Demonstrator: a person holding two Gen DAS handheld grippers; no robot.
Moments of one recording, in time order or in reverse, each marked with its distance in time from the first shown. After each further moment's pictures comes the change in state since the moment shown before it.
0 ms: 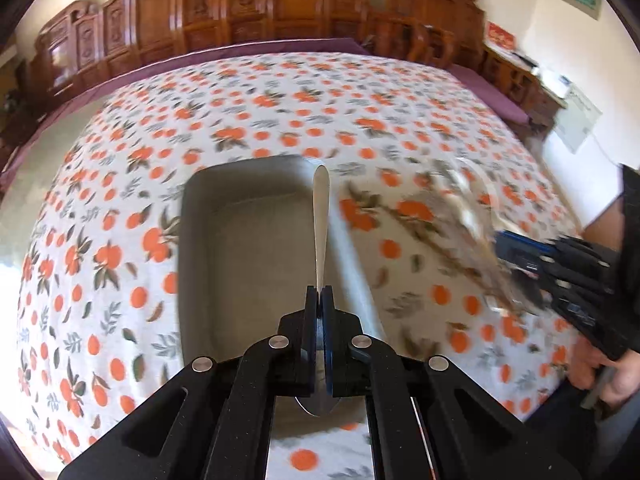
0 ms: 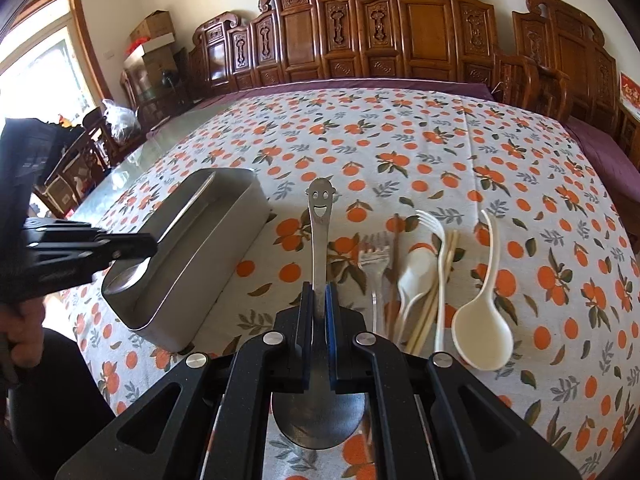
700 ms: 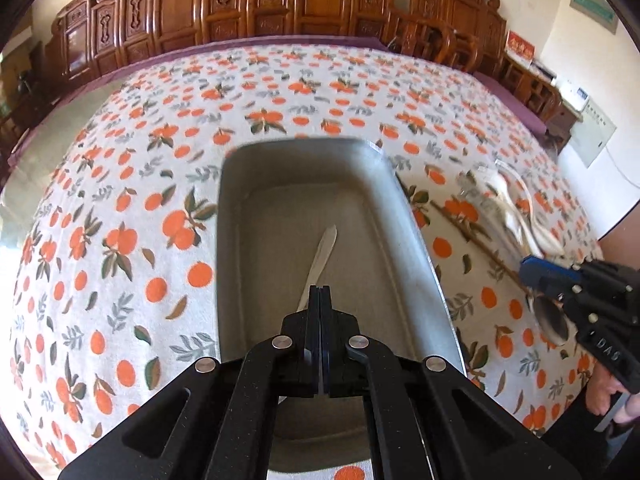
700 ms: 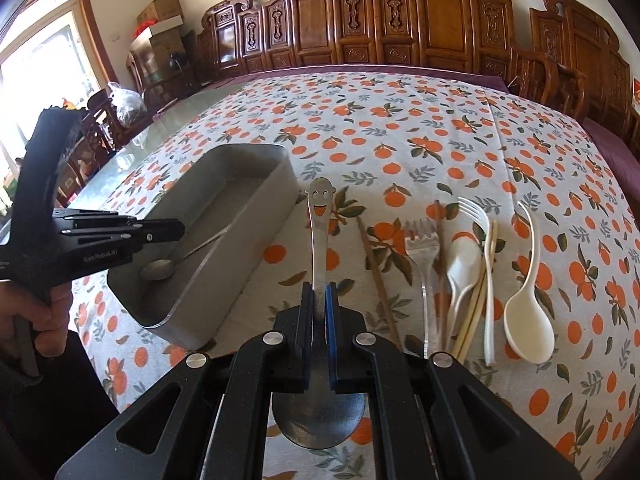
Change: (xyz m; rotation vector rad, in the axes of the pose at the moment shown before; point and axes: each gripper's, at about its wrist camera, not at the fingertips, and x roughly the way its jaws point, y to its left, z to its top) left arm 0.012 0.037 -0.012 -0.045 -0.026 0.005; right arm 0.017 0.036 0.000 -0.029 0.045 0.016
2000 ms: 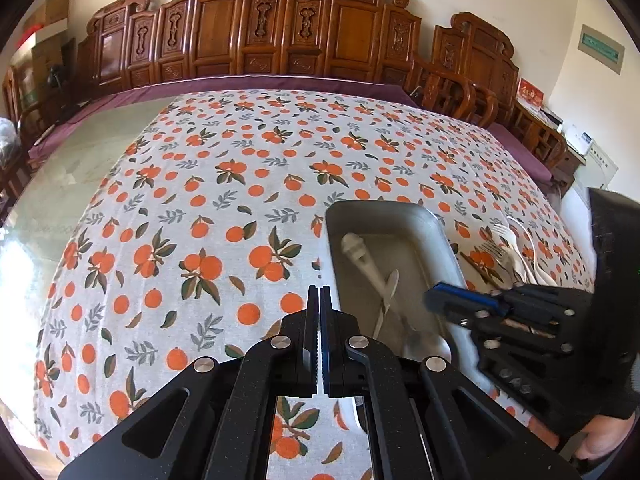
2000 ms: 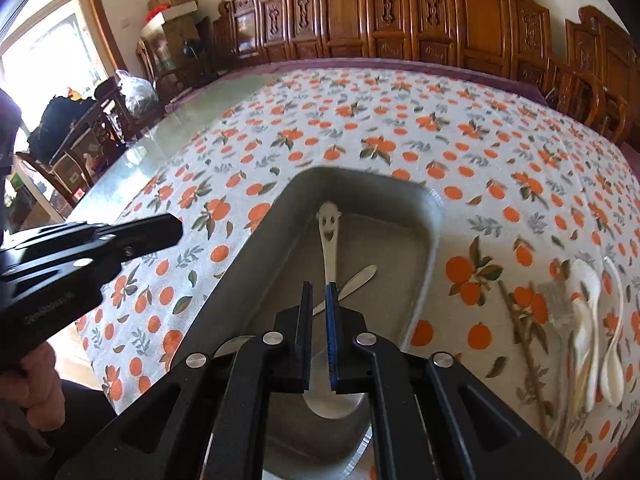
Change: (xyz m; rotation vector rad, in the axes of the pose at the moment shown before) left arm -0.049 0.062 0.004 -0.071 -0.132 0.010; right arm 0.053 0.100 0.055 -0.035 0.008 0.022
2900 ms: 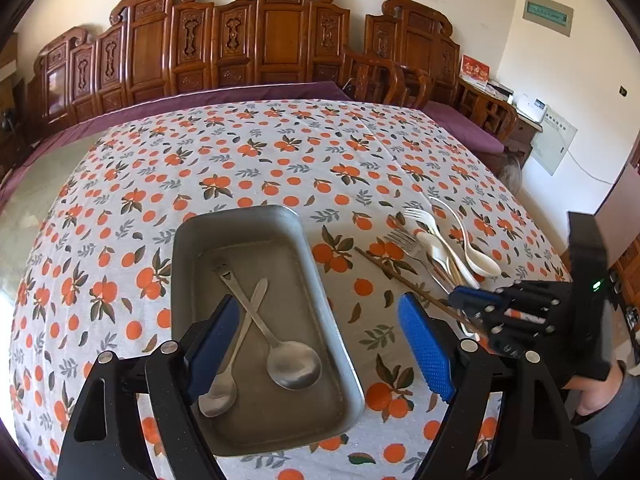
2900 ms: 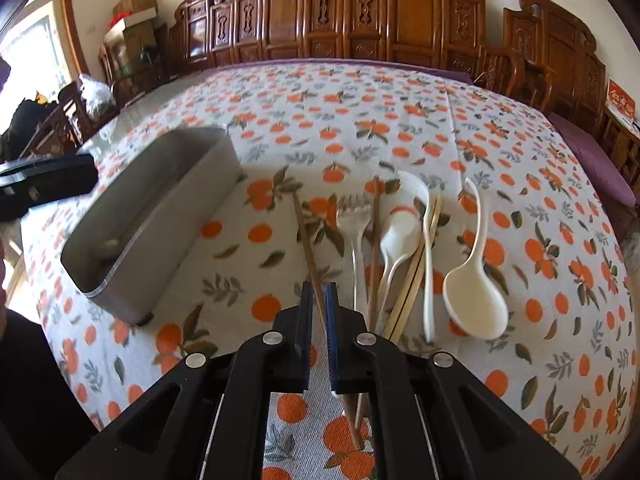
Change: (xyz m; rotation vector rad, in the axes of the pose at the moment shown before) left arm 0.001 -0.112 -0.003 0.140 -0.016 -0.113; right arm -0.051 -0.131 -0.087 0.025 0.018 -0.171
